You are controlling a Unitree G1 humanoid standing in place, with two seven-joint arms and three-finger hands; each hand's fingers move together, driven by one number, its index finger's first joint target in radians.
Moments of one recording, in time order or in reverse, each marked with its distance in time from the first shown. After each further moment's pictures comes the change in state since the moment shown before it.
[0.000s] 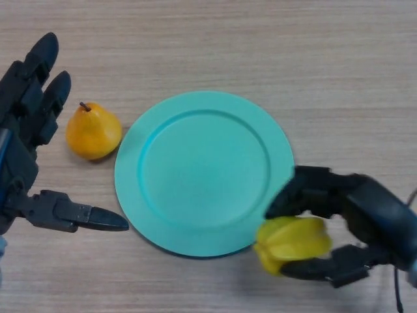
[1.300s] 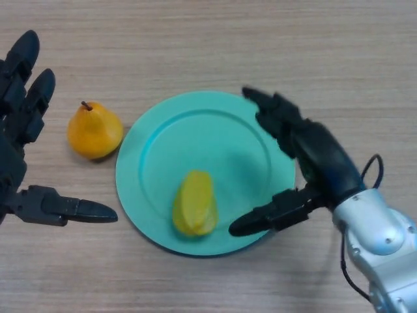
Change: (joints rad) left arm -0.015 0.005 0.028 0.051 -0.032 -0.027 0.022; right arm -0.232 0.062 0.161 0.104 -0.042 0.122 -0.495
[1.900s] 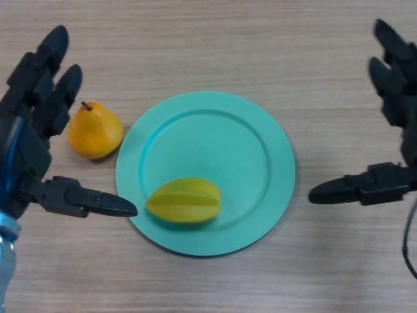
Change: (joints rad) left arm -0.066 0.014 -0.081 0.041 -0.008 0.006 0.028; right arm 0.111 -0.044 -0.324 -0.220 0.128 0.042 -0.014
